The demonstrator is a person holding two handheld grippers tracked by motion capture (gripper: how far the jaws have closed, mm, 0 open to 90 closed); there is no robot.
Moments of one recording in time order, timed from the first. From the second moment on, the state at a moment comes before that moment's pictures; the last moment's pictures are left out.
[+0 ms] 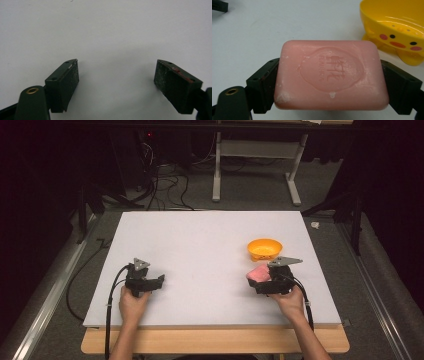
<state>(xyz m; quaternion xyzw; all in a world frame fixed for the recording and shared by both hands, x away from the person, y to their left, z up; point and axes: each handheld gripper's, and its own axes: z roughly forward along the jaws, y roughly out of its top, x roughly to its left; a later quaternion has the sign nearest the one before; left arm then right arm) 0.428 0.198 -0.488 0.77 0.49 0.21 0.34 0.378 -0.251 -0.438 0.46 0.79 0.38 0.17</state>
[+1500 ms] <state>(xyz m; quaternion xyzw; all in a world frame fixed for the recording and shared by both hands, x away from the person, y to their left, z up) 0.428 0.198 -0.488 0.77 0.49 0.21 0.34 0.389 -0.287 -0.417 0.50 0.75 0.38 0.19</state>
